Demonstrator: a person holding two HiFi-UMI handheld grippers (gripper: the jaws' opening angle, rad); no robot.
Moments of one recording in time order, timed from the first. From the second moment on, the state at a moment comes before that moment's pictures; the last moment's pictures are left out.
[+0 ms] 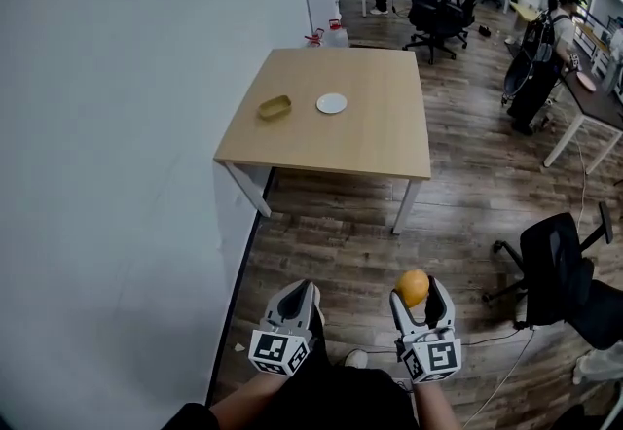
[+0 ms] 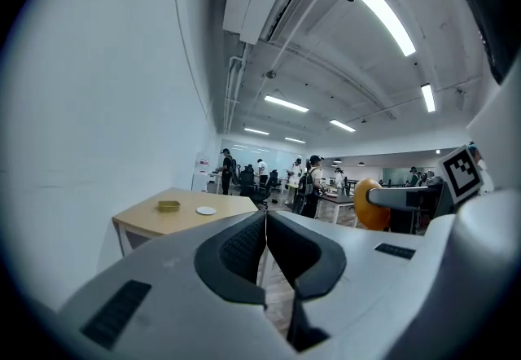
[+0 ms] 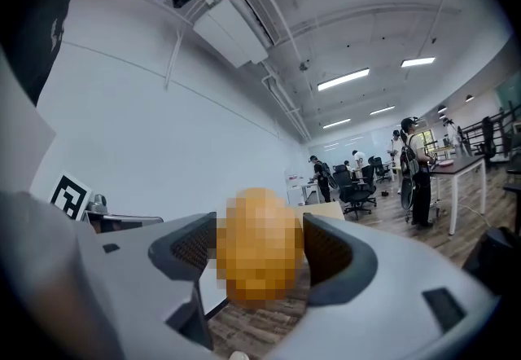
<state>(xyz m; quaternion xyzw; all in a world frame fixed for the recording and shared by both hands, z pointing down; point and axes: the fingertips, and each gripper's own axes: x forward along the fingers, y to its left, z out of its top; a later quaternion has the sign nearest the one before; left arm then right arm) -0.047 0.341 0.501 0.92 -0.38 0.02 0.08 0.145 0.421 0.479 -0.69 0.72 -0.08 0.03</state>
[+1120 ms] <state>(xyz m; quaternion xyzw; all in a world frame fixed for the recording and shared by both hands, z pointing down) 0.004 0.037 0.536 0.93 -0.33 0.03 0.15 0.185 0.134 0.514 -0.71 0.68 -0.15 -0.06</state>
